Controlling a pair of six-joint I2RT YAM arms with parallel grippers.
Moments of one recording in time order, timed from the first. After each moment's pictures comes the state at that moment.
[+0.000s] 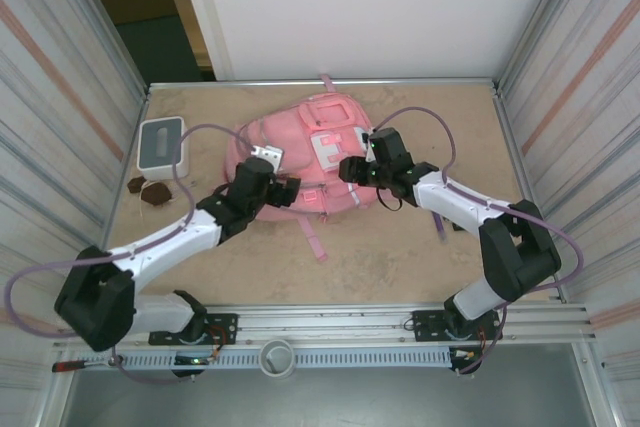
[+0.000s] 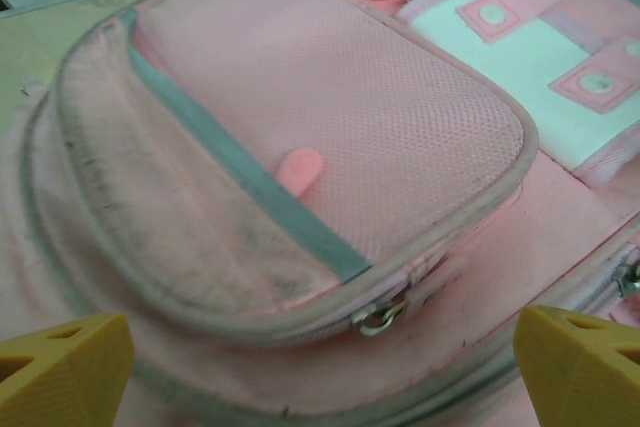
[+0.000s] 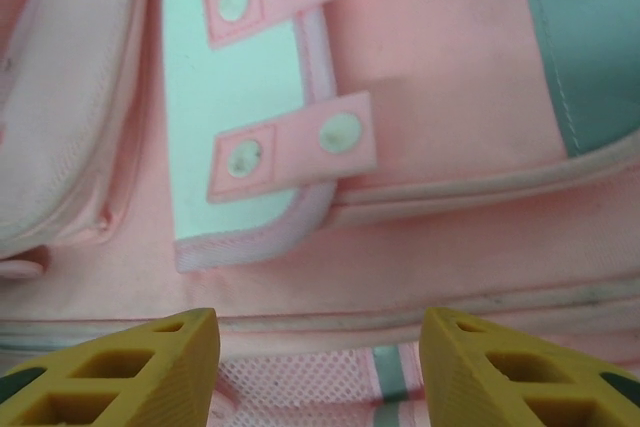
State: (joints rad) left arm -0.66 1.31 0.78 -0.10 -0.35 -0.14; right arm 0.54 1.54 0.97 -0.16 -0.13 0.56
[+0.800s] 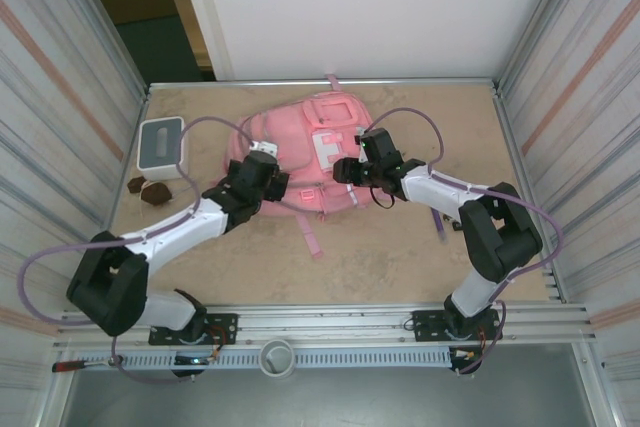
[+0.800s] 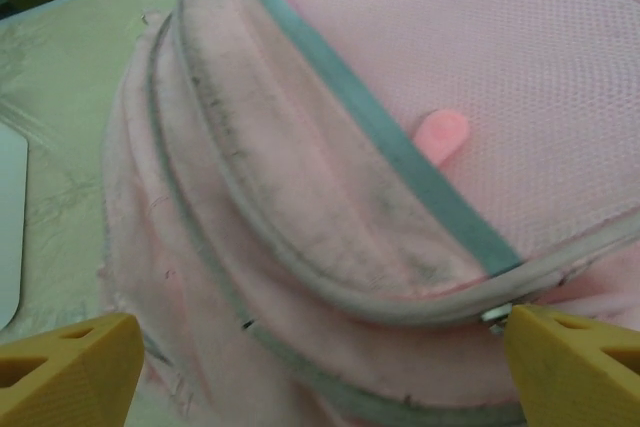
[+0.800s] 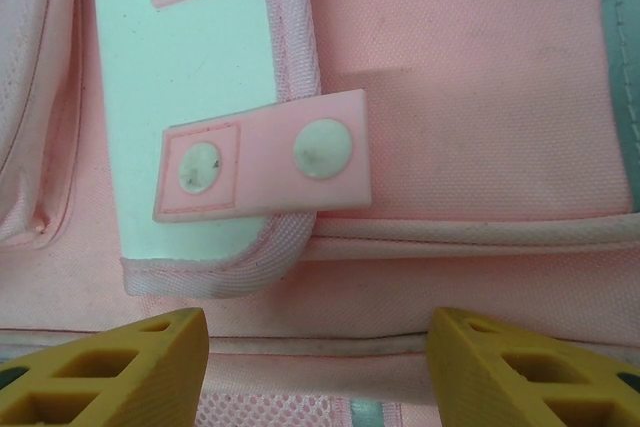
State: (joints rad) left arm -0.60 1.34 0.80 -0.17 -0.47 -0.11; right arm 0.53 1.68 1.02 -0.14 -0.12 0.54
